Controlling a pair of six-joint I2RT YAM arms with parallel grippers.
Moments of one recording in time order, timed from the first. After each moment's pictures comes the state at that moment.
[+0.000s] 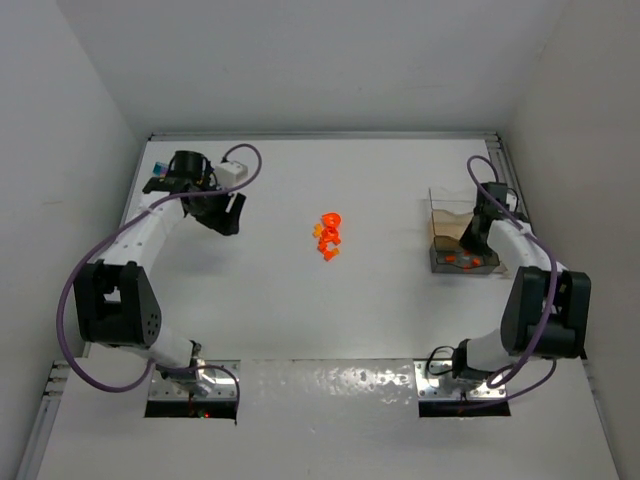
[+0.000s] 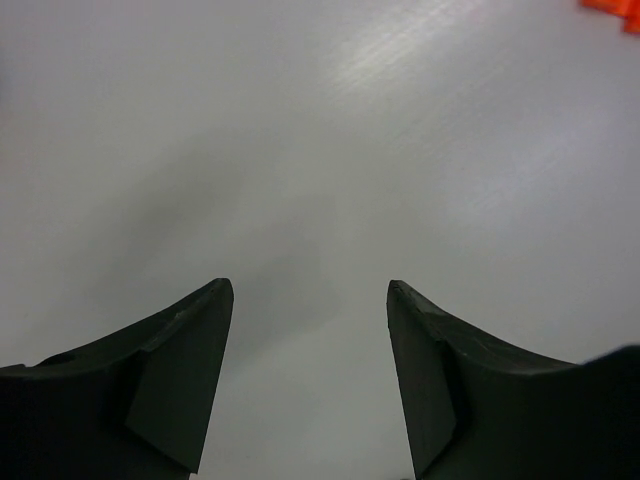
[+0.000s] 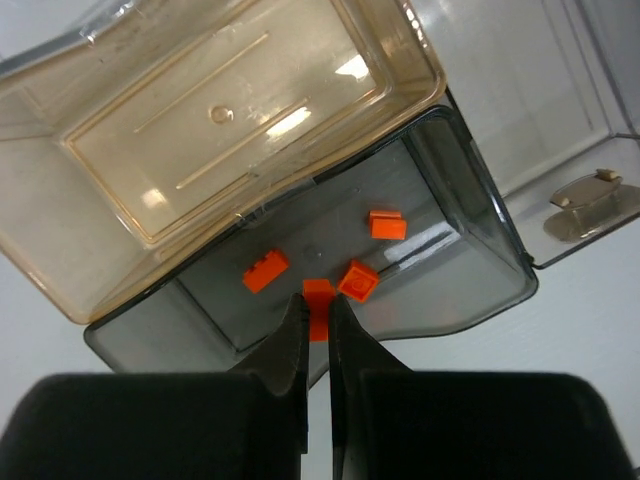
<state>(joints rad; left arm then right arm) -0.01 1.50 1.22 -0.77 0.30 0.40 -0.15 1.46 0.87 -0.49 0.23 0.41</state>
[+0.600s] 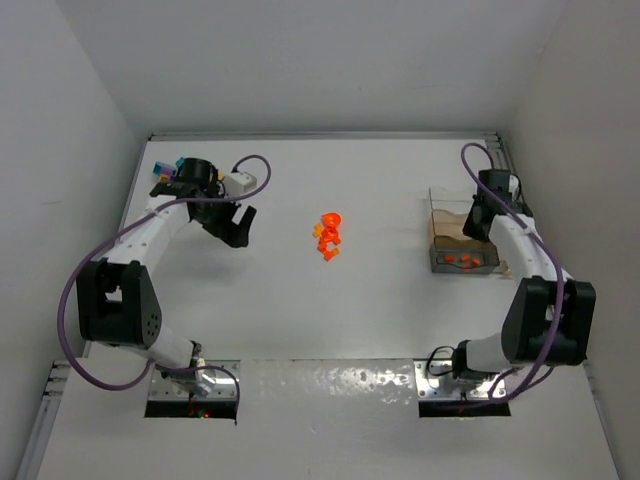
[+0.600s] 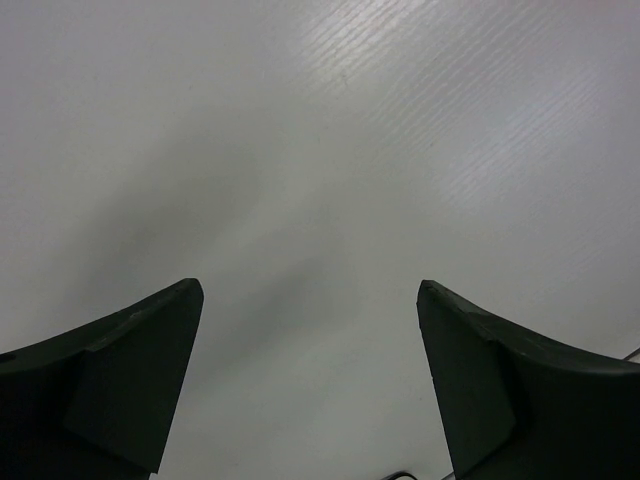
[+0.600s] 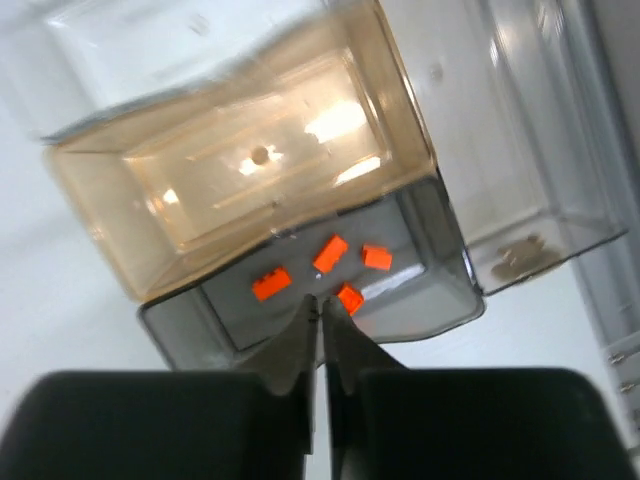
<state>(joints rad) -0.07 1.50 1.16 -0.80 0.37 0.47 -0.13 1.44 0.95 -0.53 0.26 0.29</state>
